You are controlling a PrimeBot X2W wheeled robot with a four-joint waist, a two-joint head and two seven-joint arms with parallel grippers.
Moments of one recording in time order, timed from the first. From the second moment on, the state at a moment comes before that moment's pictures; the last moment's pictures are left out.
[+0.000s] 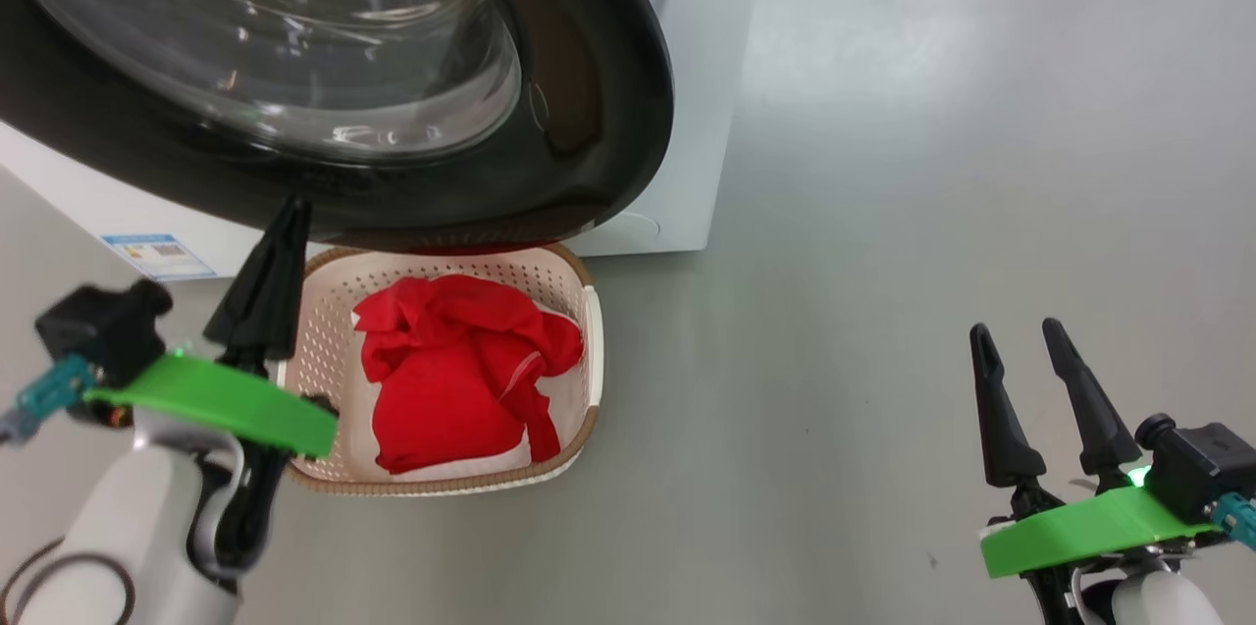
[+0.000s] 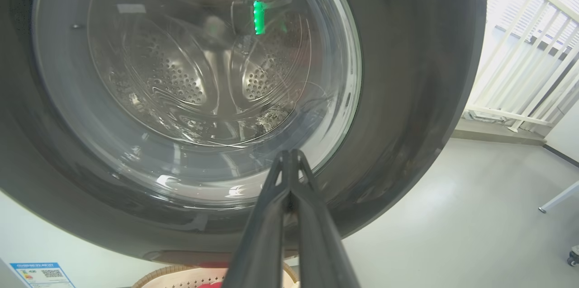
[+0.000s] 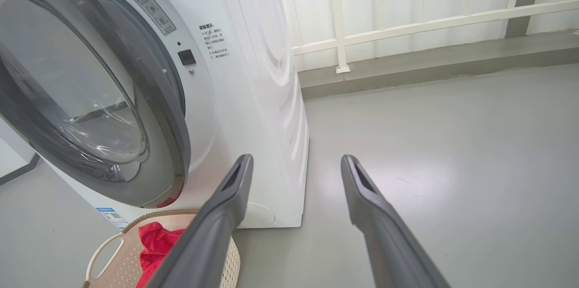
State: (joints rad) left arm -0.57 0.31 -0.29 0.43 -0.69 -0.12 -0.26; right arm -0.07 -0.05 -0.03 0.16 0.38 0.12 -0.26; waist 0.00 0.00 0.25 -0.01
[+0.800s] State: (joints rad) left arm -0.15 0.21 -0.01 0.32 -0.38 -0.13 -0.26; right arm 0.04 -0.04 -0.05 0.17 0.37 0.12 -0.26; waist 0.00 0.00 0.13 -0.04
